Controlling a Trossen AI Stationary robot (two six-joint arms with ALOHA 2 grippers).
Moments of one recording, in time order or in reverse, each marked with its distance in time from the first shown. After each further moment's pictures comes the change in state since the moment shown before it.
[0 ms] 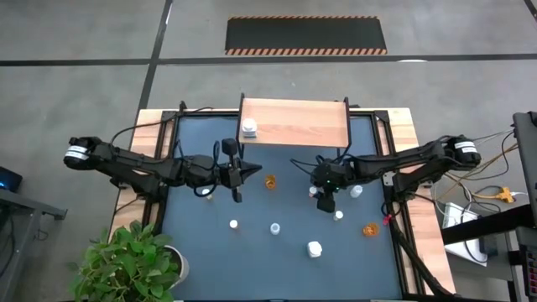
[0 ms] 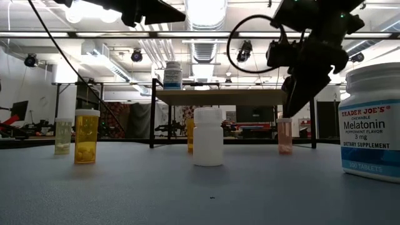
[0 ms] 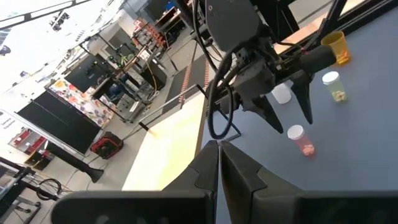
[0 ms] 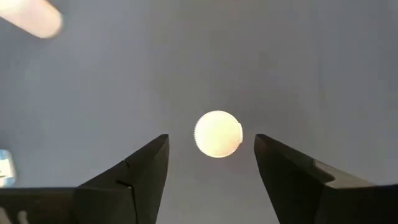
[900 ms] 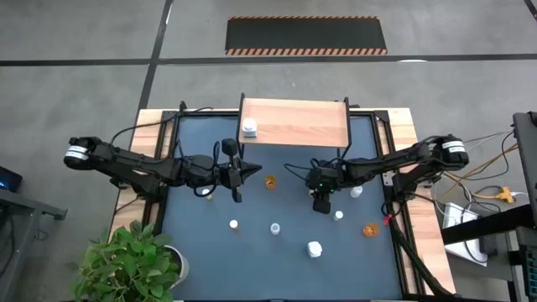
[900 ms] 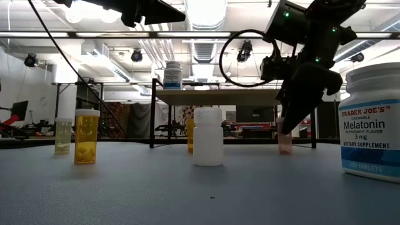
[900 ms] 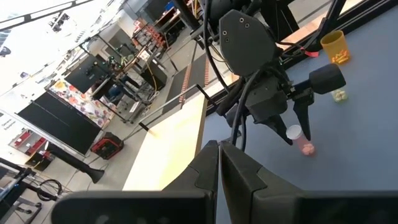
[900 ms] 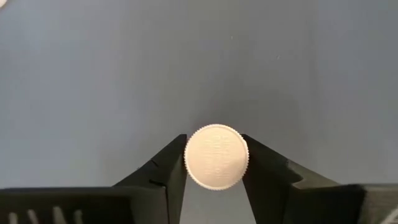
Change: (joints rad) left arm 0.000 0.000 -0.001 0.001 0.000 0.002; right arm 0.000 0.114 0.000 0.070 0.035 -0.048
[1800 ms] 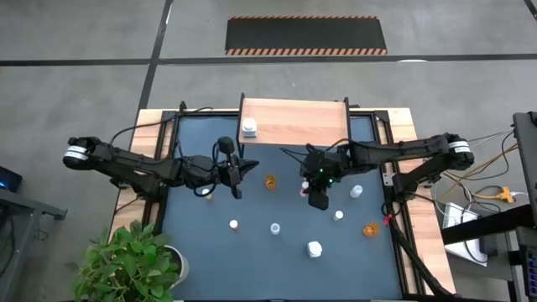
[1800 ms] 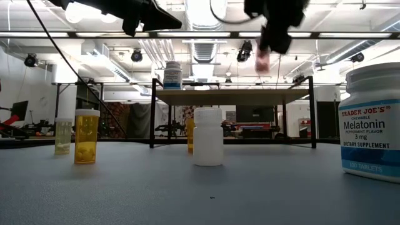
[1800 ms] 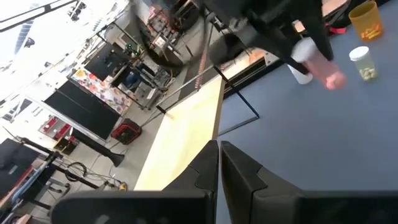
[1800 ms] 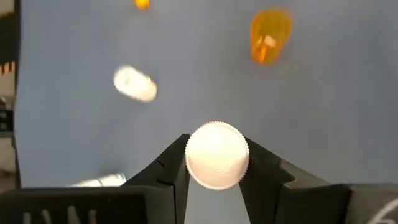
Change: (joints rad) left arm 0.000 -0.011 -0.025 0.003 -0.097 0.028; right arm 0.009 -0.047 0.468 -0.388 -0.151 0.088
